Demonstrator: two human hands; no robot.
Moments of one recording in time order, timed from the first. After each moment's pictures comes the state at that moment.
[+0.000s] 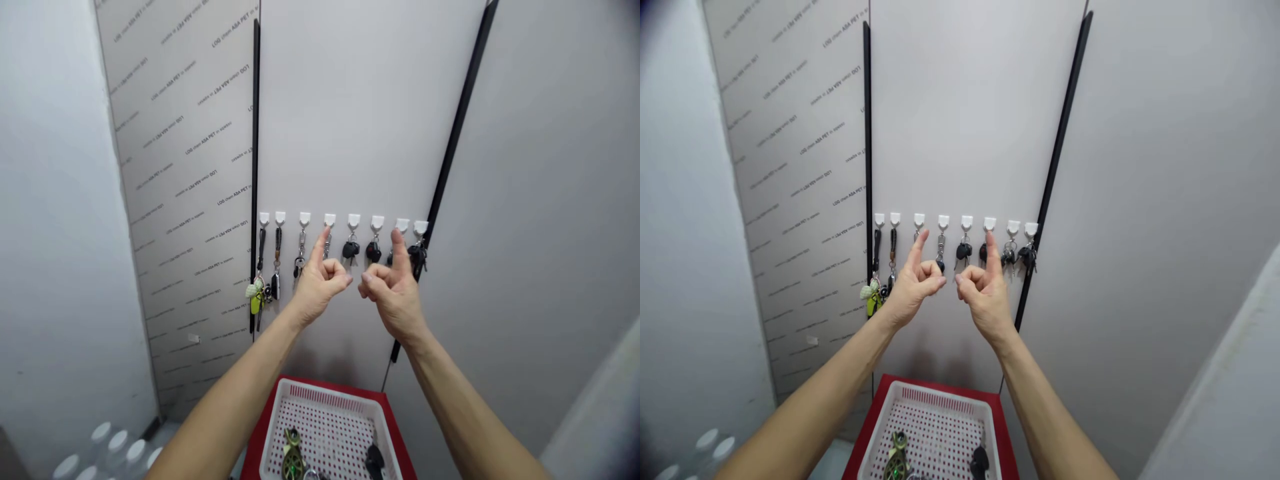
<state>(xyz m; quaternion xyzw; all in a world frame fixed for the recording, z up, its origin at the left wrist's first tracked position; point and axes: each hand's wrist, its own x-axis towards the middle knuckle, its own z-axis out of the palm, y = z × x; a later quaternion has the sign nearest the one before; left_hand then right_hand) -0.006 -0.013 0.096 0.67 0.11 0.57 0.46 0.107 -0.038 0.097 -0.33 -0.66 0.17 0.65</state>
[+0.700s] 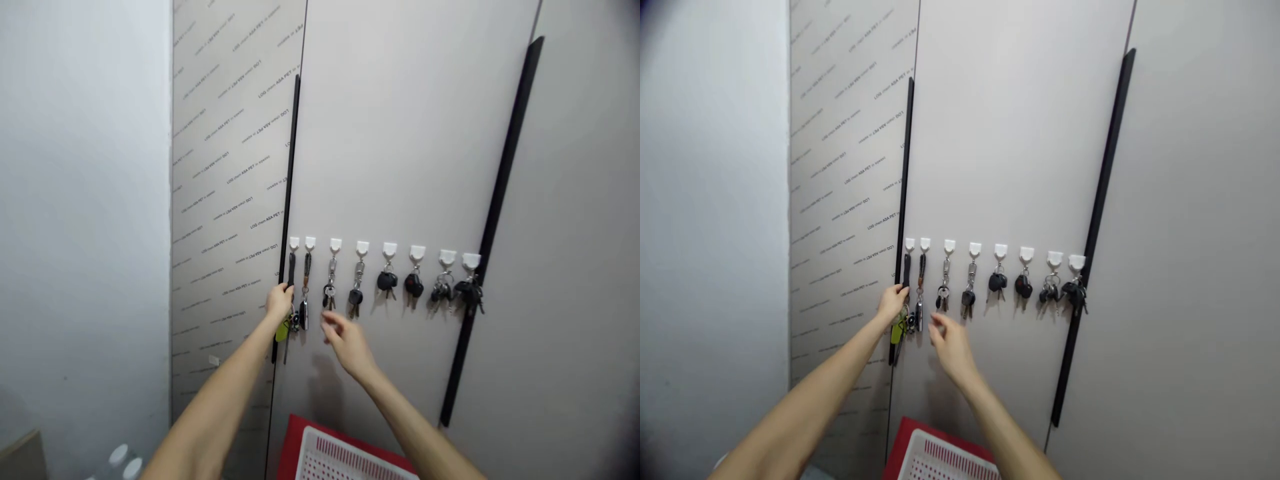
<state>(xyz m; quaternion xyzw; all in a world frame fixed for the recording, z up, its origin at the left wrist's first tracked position) -0.106 0.125 0.046 0.58 0.59 0.54 0.14 0.040 0.037 0.040 -0.47 -0.73 0.16 0.47</state>
